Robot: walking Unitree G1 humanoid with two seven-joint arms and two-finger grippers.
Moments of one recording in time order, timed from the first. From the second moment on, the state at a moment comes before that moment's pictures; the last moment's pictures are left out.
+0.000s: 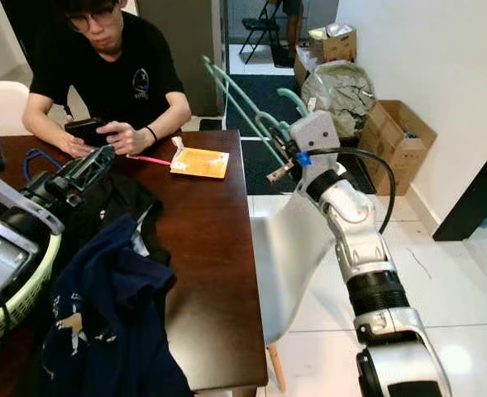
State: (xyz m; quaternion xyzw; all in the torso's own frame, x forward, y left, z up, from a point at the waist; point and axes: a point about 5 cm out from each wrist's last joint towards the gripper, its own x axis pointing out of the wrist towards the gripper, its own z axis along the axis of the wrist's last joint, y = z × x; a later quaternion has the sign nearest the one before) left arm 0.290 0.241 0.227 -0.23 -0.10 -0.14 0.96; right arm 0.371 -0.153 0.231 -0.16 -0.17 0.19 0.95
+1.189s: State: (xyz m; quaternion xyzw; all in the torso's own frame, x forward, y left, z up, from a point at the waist) left arm 0.256 0.227 0.150 0.04 -0.05 0.07 1.00; right arm 0.333 -0.199 0.136 0.04 -0.04 0.06 1.00
